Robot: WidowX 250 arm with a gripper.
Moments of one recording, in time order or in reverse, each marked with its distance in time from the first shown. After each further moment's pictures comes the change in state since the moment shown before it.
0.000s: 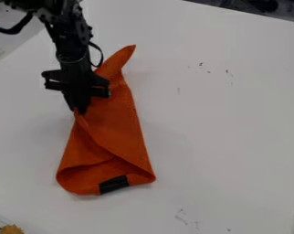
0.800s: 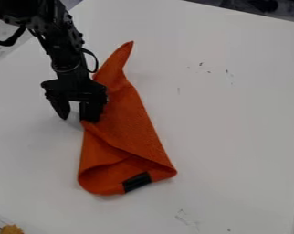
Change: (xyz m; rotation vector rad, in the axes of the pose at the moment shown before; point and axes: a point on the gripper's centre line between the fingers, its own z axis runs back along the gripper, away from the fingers) arm -0.009 0.003 -0.024 -0.094 0.013 0.012
